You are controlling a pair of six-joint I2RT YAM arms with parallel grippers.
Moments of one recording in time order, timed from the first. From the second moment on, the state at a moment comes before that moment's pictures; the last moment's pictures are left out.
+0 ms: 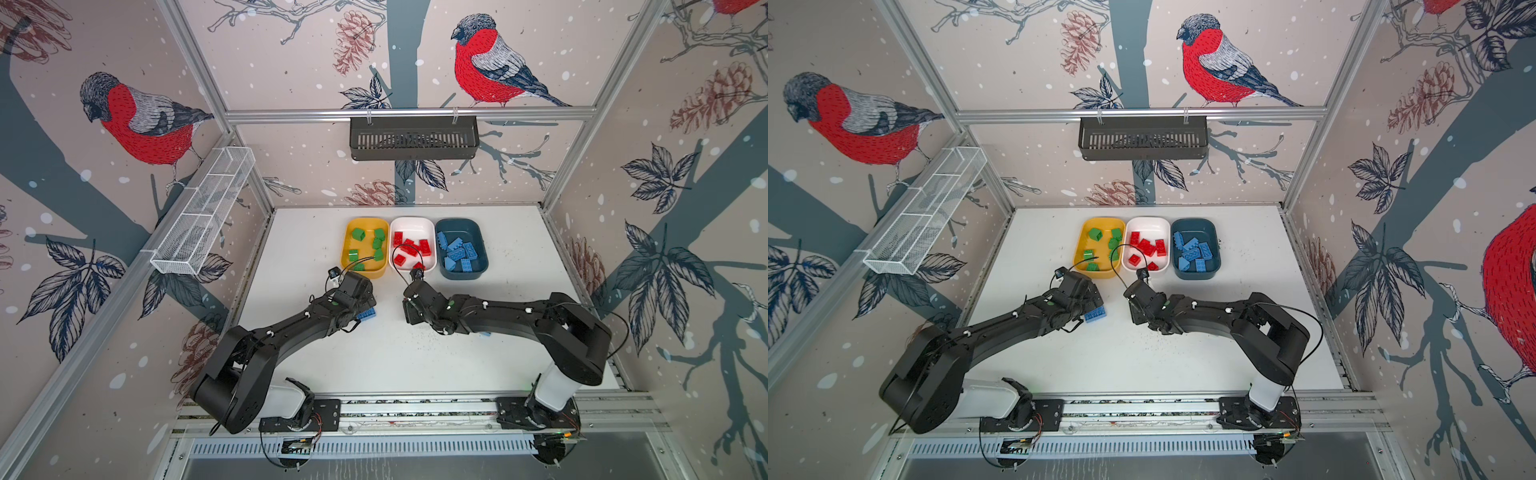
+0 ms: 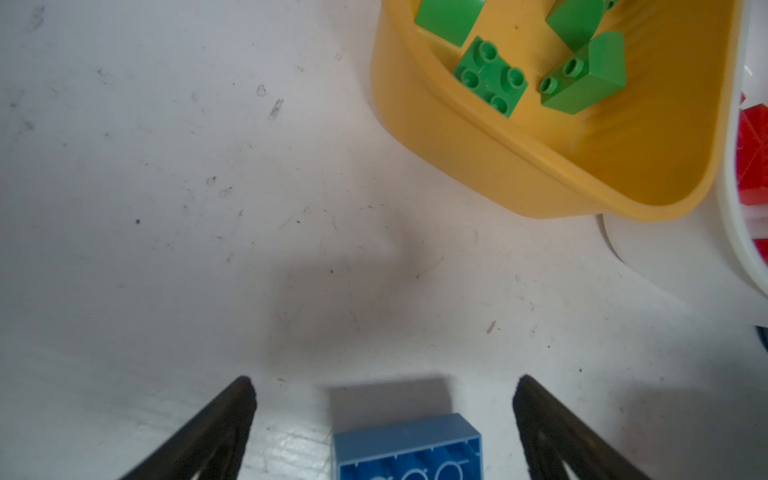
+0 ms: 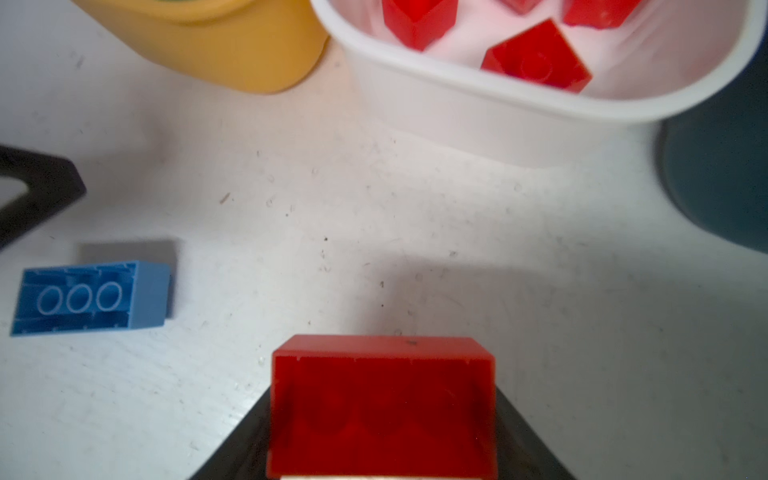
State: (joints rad) left arm -0.53 1.37 0.64 -0.26 -0.27 -0.88; right arm 0.97 1.70 0.95 -0.16 0.28 0.54
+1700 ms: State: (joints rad) left arm -0.67 1.47 0.68 -0.36 -0.27 -0.87; right arm 0.72 1.59 1.11 -0.03 0.07 0.32
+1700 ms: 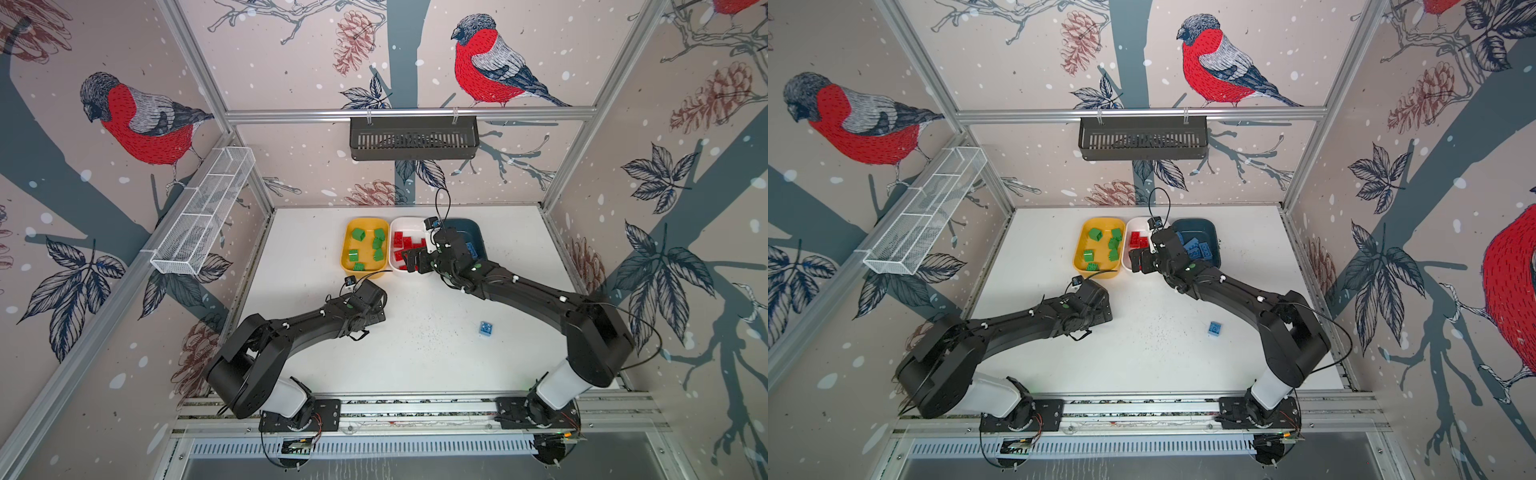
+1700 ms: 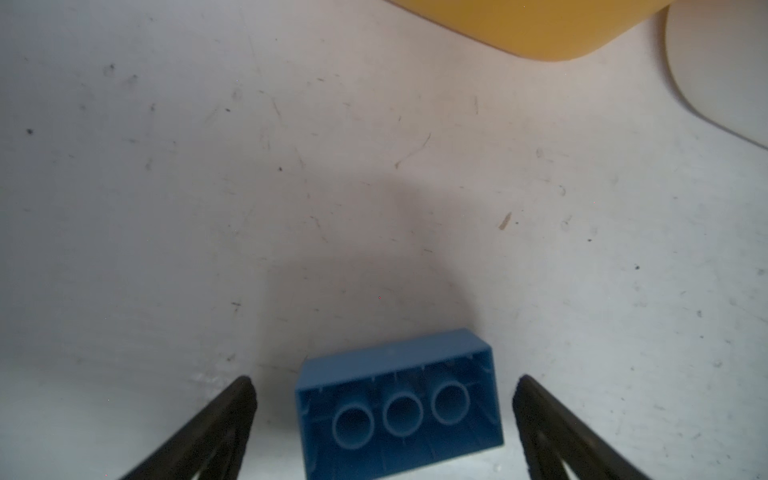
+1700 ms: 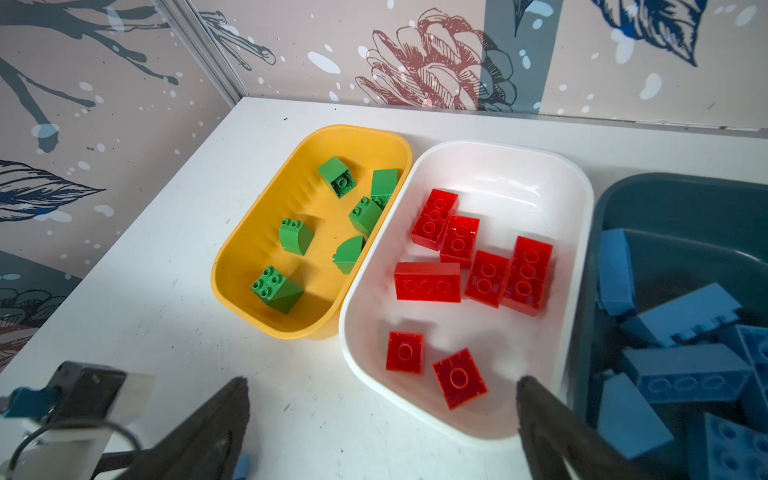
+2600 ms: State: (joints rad) left arm -0.75 1.62 0.81 -0.42 -0.36 -0.89; right arm 0.62 1.10 0.74 -0.05 0.37 0.53
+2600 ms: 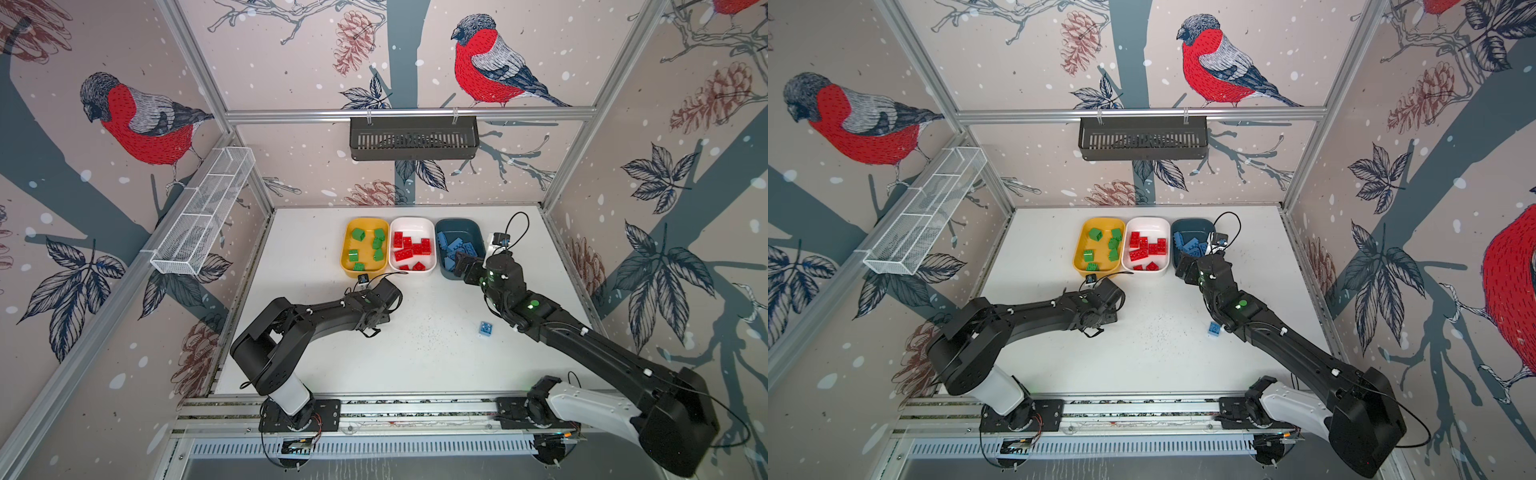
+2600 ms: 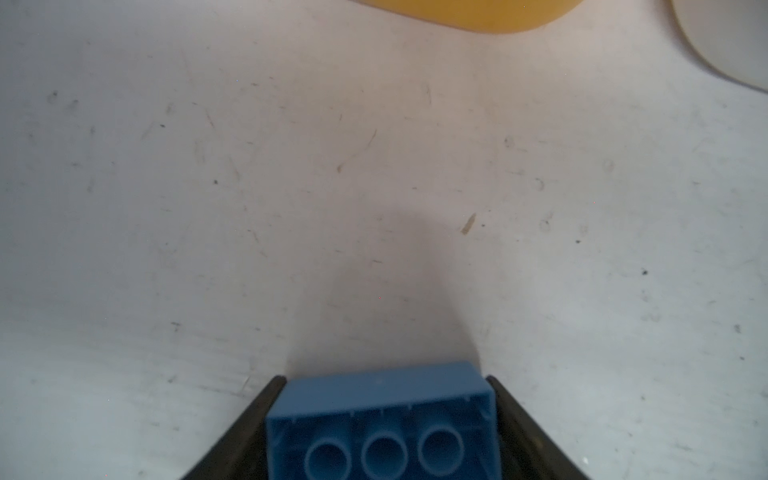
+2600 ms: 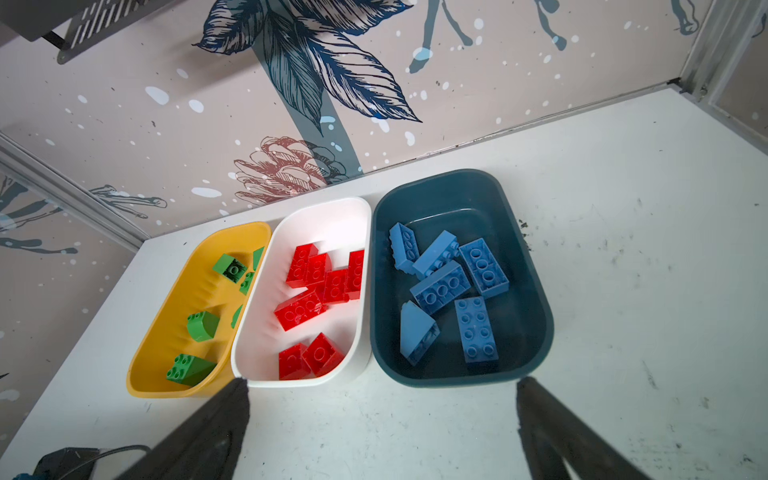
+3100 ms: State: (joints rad) left arm -0.80 1.69 0.98 -0.36 -0.32 -0.81; right arm 0.59 1.06 0.65 -0.10 0.37 0.55
